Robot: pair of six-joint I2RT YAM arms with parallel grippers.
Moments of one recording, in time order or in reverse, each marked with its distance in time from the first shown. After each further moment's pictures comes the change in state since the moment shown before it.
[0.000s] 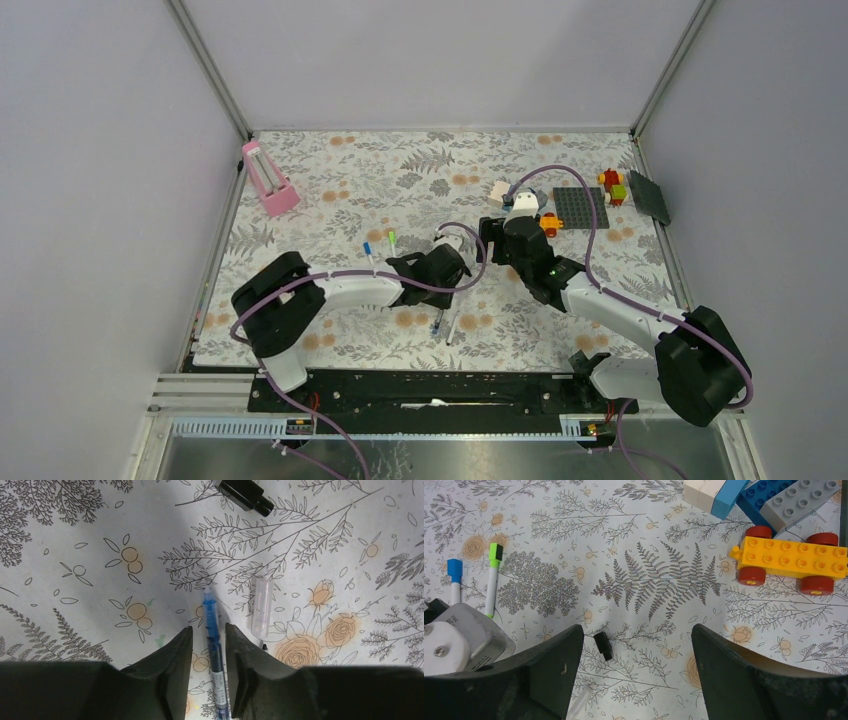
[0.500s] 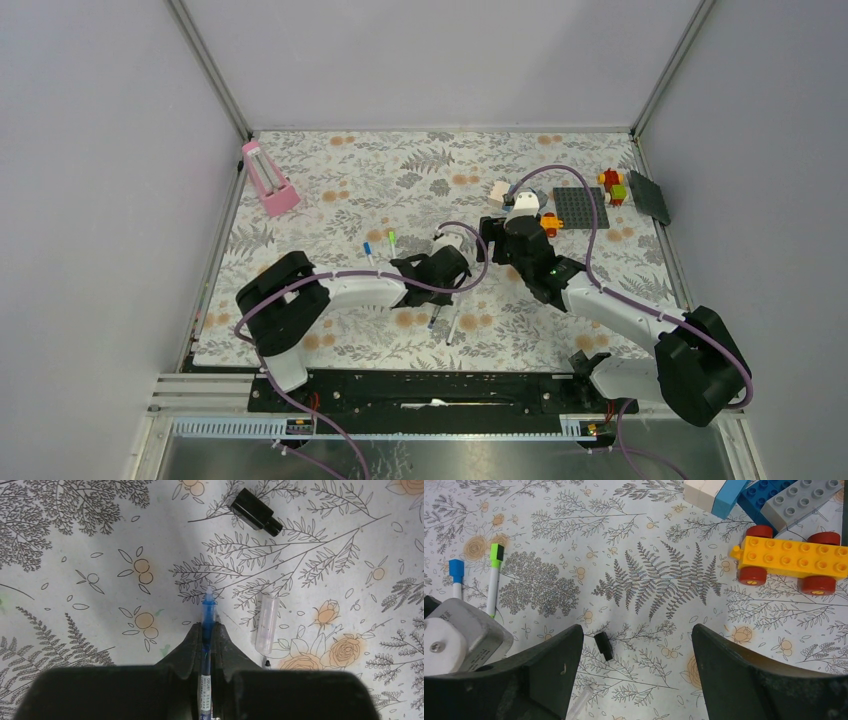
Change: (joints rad) left arm -0.012 0.027 0.018 0.010 -0.084 -0.020; right arm -0.007 0.000 0.000 0.000 -0.010 0.004
